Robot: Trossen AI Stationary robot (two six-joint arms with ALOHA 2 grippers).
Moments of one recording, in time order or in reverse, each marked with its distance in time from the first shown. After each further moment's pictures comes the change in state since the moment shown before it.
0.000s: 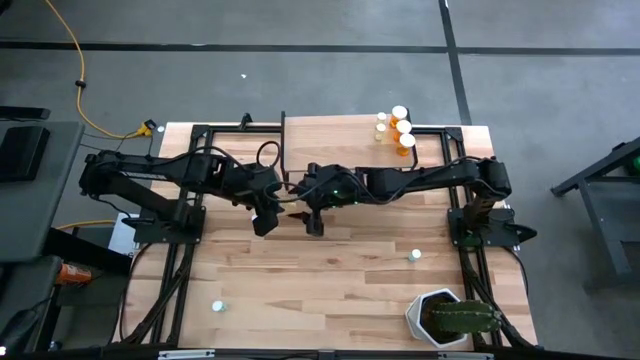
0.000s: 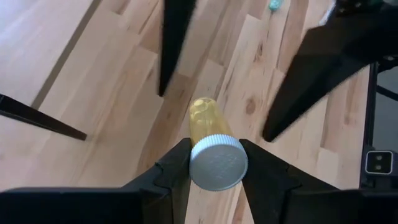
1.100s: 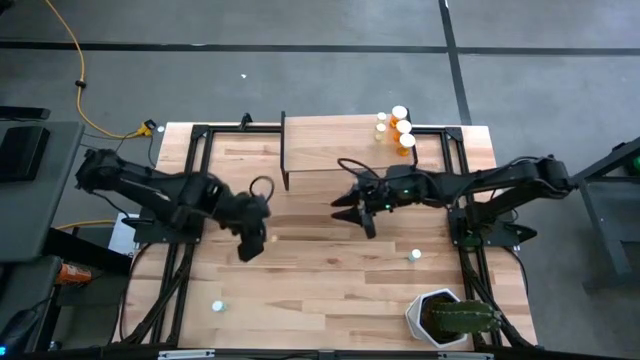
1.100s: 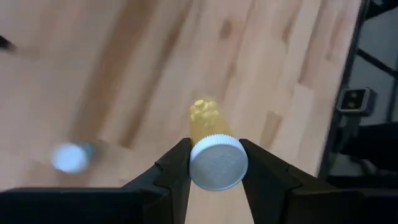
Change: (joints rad) left arm -0.180 -0.058 -0.157 -0.030 0.084 -0.232; right arm 0.008 -0.496 -0.606 0.363 -0.151 0.418
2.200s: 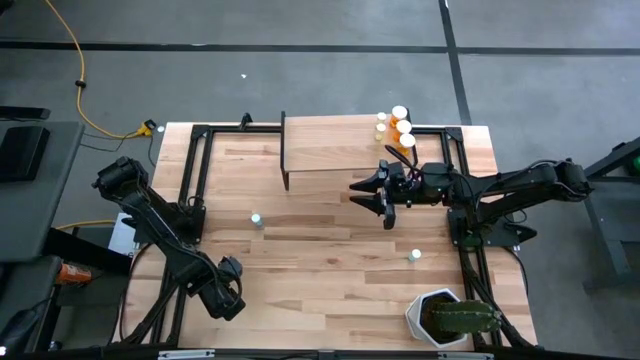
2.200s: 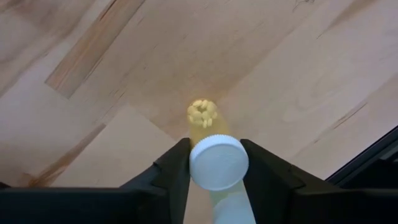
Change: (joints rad) left arm -0.623 0.274 -0.266 0.207 0.044 -0.999; right arm -0.009 -0.220 -0.219 0.233 0.151 -0.054
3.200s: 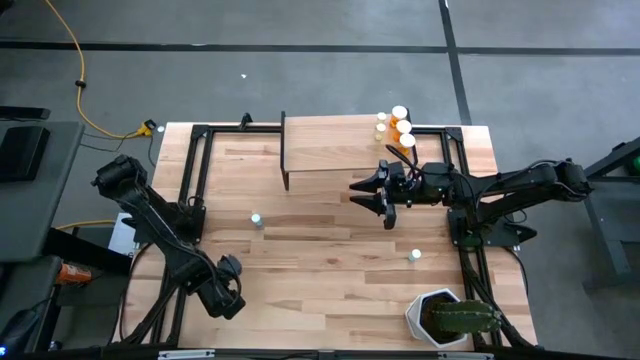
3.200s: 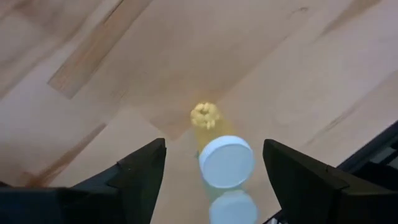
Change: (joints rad) left arm -0.001 -0.019 0.000 -0.006 -0.013 -0.018; right arm 0.000 0.000 0.000 0.011 -0.008 0.000
